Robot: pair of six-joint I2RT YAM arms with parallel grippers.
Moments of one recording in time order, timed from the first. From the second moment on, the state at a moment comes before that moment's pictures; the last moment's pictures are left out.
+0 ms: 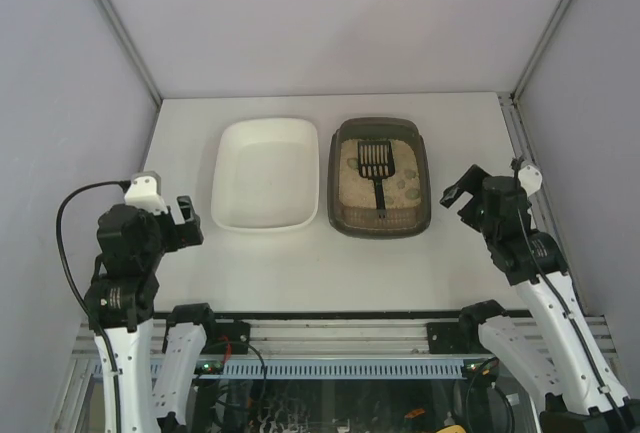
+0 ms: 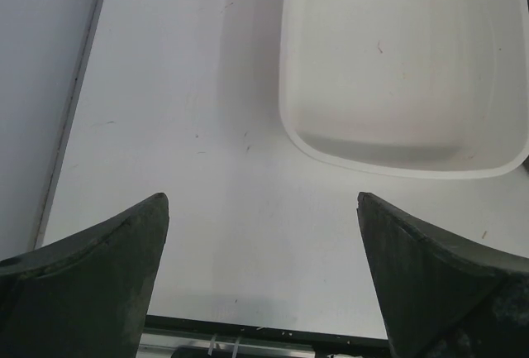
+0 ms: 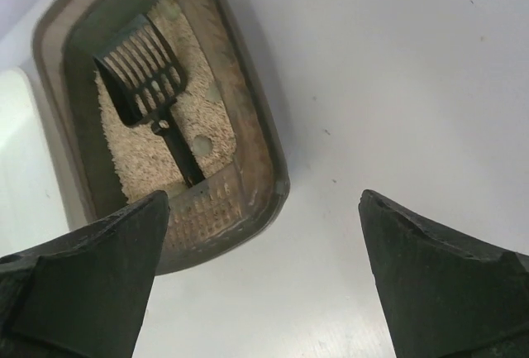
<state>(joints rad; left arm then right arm) 0.10 0.52 0.97 -0.94 0.00 -0.04 0.24 0.72 0.86 -0.79 0.32 0.73</state>
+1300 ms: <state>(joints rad) -0.08 1.29 1.27 -0.67 0.41 -0.27 0.47 1.66 1.28 -0.58 0.16 0.43</state>
